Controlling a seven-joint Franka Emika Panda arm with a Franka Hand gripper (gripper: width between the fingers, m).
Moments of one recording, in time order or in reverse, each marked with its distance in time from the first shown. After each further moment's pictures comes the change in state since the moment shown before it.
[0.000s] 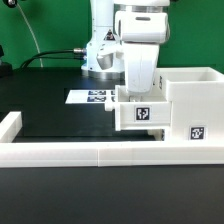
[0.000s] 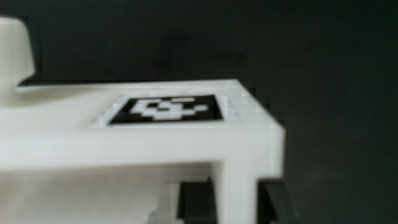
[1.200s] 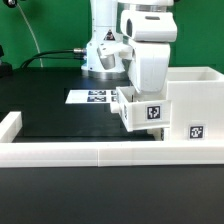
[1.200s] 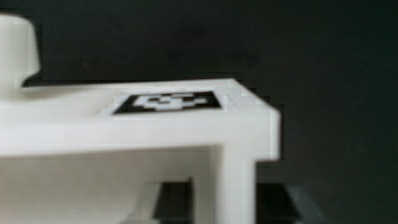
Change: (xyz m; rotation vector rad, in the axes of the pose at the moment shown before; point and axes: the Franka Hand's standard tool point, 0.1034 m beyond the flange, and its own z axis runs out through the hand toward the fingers) arm 0.005 0.002 -0.004 -0.011 -0.021 -0.130
